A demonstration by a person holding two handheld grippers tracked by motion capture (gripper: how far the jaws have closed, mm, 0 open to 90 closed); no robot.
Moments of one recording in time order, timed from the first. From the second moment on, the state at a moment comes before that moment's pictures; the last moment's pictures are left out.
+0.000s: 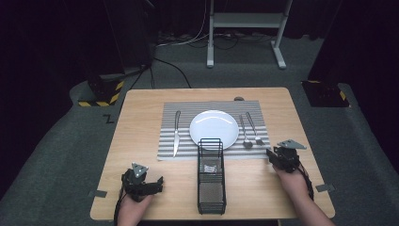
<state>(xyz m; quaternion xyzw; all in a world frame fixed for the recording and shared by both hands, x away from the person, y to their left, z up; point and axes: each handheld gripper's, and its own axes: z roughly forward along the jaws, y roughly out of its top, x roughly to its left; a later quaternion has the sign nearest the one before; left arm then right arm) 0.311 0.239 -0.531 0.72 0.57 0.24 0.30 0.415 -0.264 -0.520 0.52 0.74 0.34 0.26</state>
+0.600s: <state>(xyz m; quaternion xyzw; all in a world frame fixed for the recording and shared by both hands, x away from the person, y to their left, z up) 0.312 0.240 -0.531 0.72 0.57 0.24 0.30 0.360 -0.297 -0.524 0.54 0.74 0.32 0.24</state>
